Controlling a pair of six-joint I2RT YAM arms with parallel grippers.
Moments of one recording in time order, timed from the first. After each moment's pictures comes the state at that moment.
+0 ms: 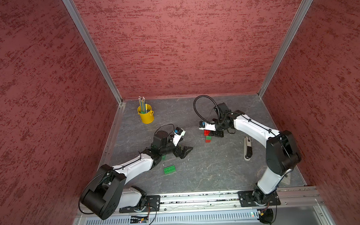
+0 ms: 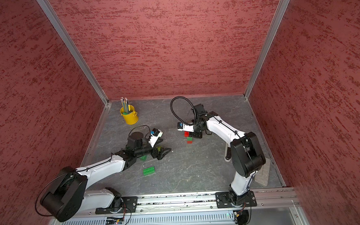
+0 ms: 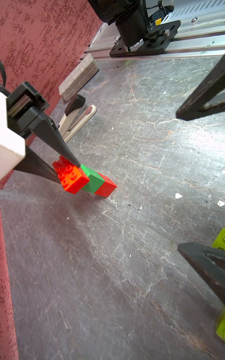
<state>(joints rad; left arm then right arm) -0.52 1.32 0.51 0.29 0.52 -0.02 0.40 1.73 1.31 -0.73 -0.34 -1.03</state>
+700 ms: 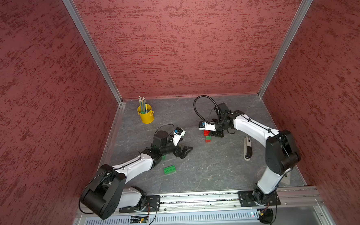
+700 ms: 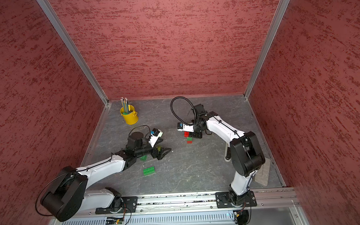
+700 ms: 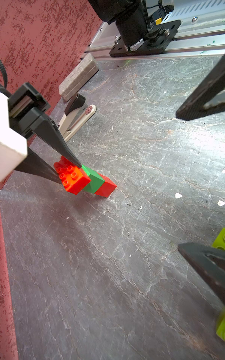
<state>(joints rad) -0.52 1.32 0.51 0.29 0.52 -0.02 0.40 1.73 1.31 -0.73 -0.36 -1.04</state>
